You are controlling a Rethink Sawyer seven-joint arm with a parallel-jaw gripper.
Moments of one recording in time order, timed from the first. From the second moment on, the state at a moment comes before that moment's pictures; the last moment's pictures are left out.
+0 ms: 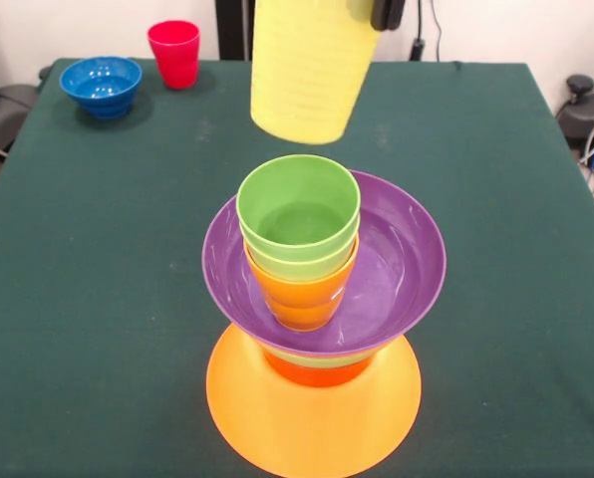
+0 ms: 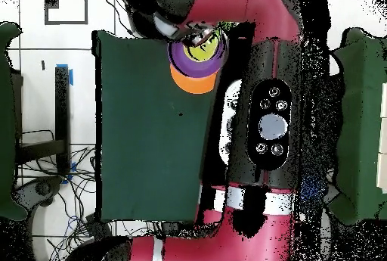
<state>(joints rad) -0.18 -0.53 0.10 0.68 -0.17 1.37 2.51</state>
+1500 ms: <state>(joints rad) -0.15 -0.41 0.10 0.45 -0.17 1.40 2.51</state>
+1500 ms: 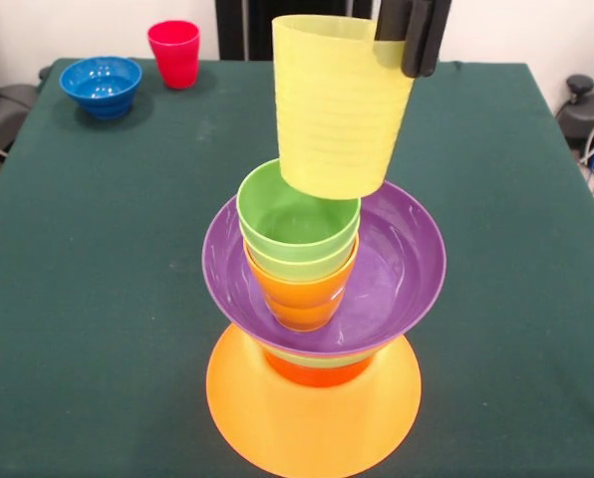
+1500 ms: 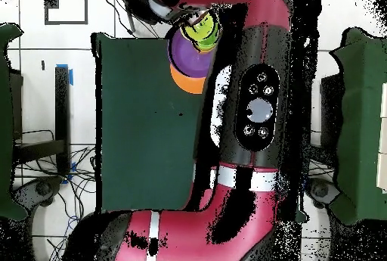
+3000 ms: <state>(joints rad) -0.15 -0.36 0.06 0.36 -0.17 1.42 2.51</state>
